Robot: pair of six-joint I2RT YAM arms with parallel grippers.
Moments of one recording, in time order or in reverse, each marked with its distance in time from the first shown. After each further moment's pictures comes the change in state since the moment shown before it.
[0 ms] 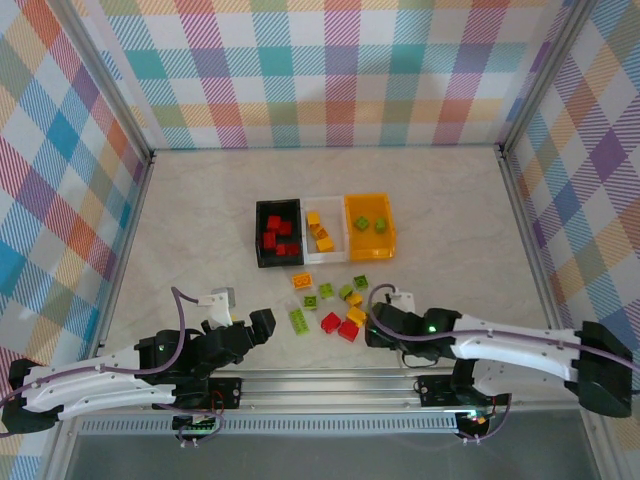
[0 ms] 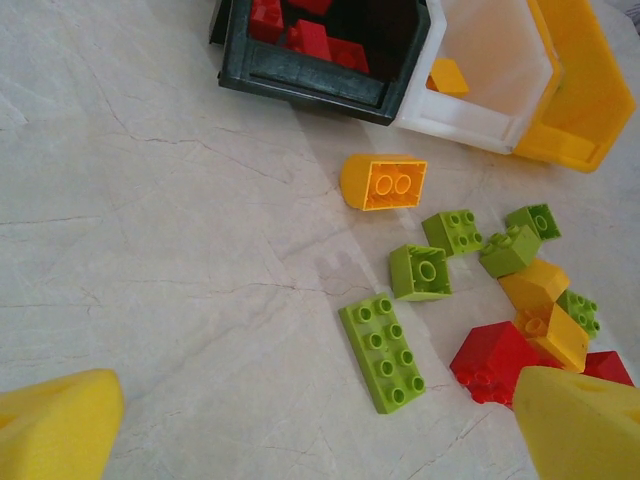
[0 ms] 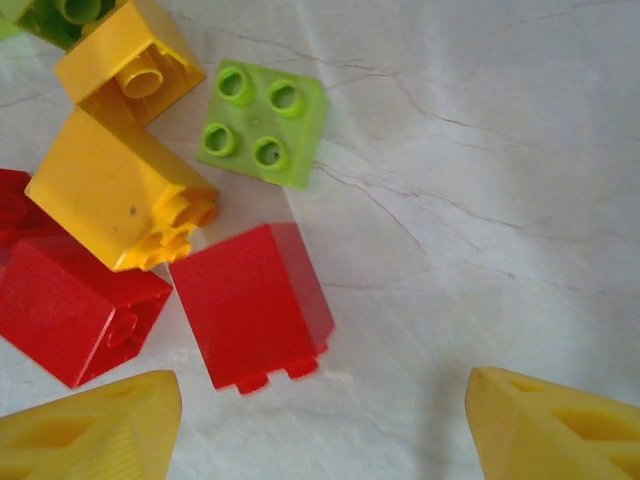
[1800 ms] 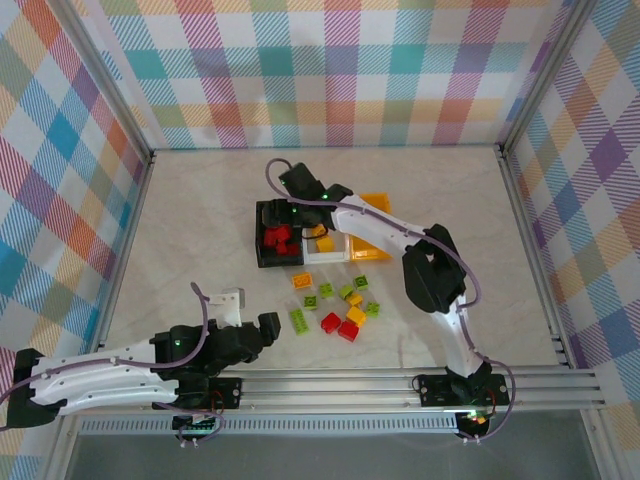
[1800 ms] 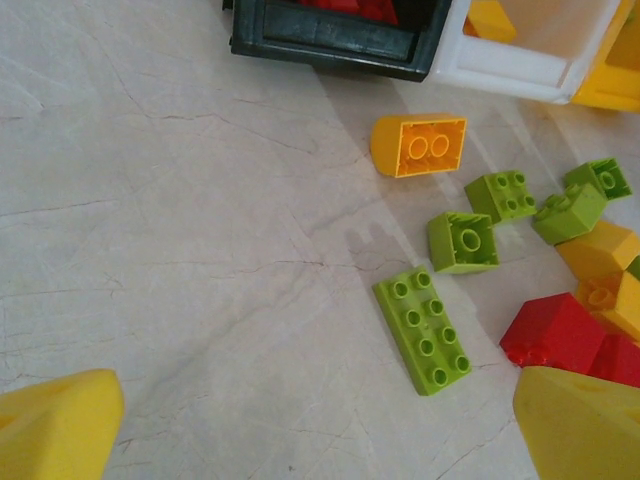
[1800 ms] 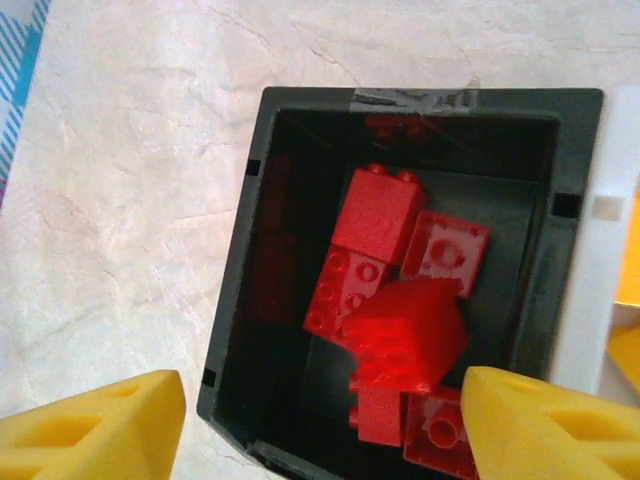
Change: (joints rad) left arm 0.001 0.173 0.037 -0.003 0.027 0.023; right arm -0.343 1.055 1.294 0.150 -0.351 -0.447
